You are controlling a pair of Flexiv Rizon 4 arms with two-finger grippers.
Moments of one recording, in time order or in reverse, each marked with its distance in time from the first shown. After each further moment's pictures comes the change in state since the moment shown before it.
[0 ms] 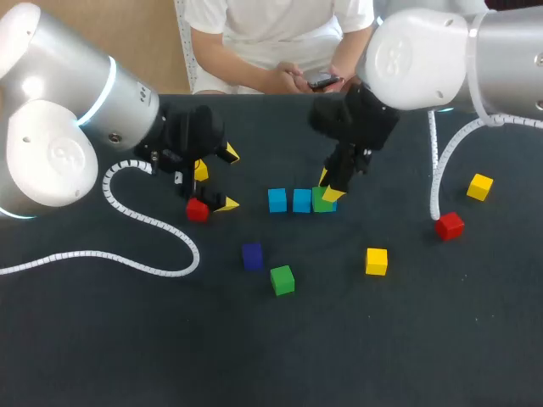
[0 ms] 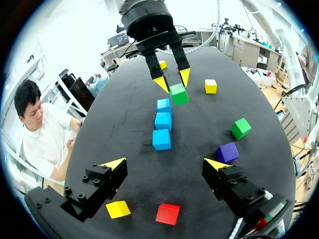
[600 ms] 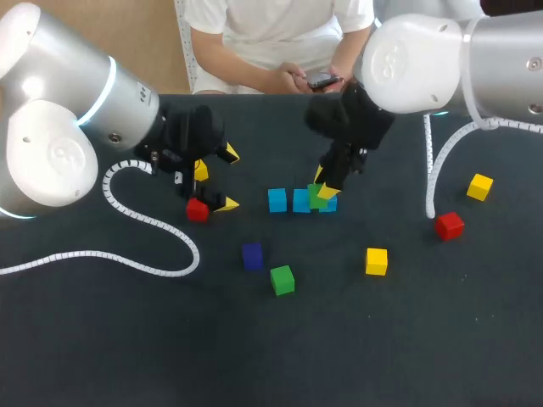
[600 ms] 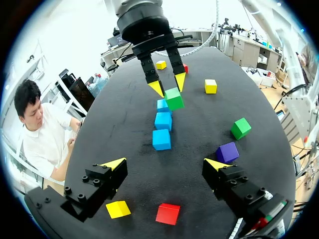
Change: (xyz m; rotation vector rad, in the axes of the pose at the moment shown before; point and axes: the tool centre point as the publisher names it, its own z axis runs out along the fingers) left arm 0.000 0.000 0.000 0.000 0.000 0.000; right arm -0.005 -0.012 0.003 0.023 -0.015 -0.027
